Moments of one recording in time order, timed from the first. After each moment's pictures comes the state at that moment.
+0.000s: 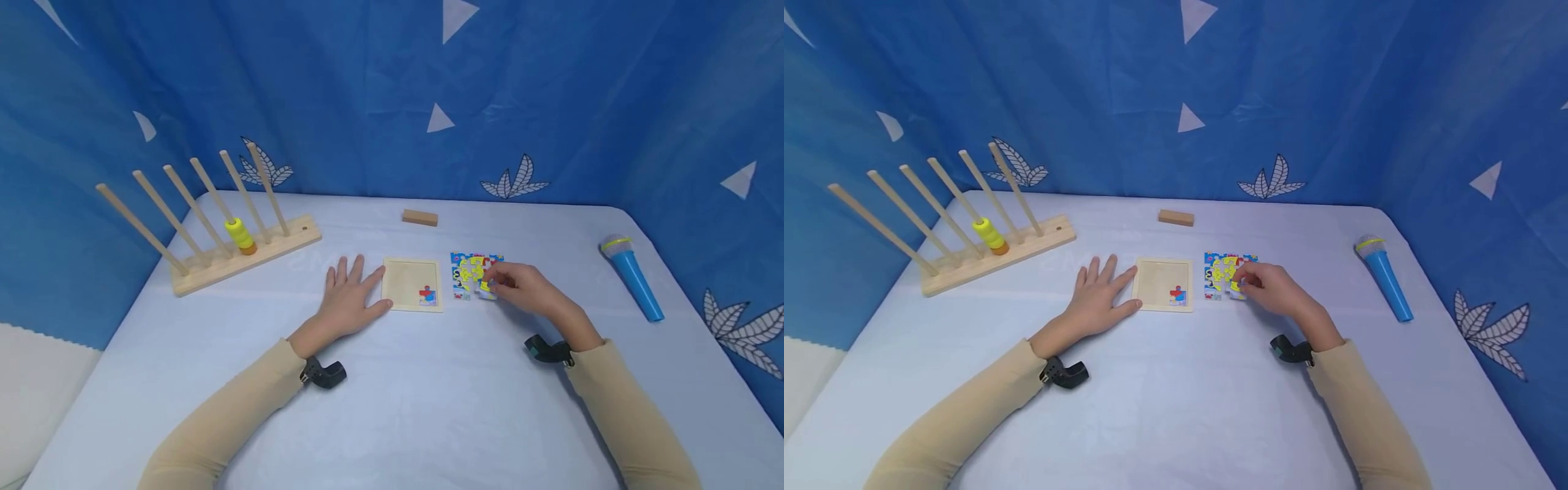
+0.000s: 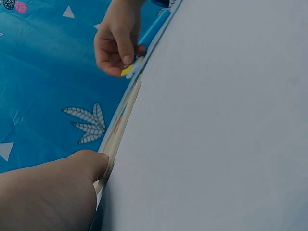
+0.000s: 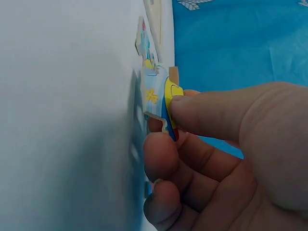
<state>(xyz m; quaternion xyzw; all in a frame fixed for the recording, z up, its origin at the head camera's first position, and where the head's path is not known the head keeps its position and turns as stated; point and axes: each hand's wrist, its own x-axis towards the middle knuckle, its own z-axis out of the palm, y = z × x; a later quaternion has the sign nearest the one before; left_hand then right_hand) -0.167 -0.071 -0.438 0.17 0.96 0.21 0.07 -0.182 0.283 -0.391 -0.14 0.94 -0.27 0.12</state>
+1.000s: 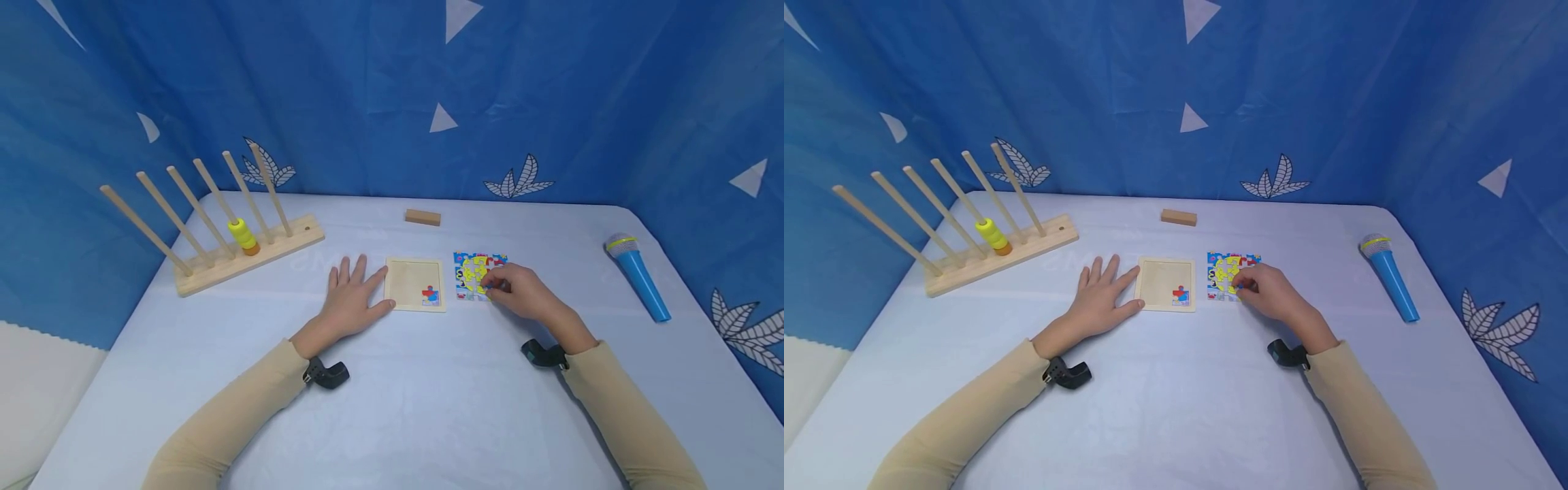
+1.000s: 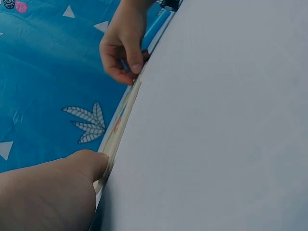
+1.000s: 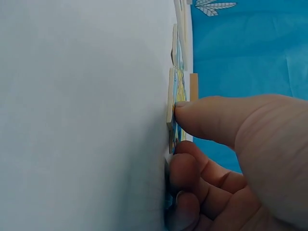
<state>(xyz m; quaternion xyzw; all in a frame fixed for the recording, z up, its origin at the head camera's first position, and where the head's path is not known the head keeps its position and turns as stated) -0.167 -0.072 -0.438 0.17 0.96 0.21 0.07 -0.180 0.271 -0.407 -0.15 0.96 -0.24 0.08</state>
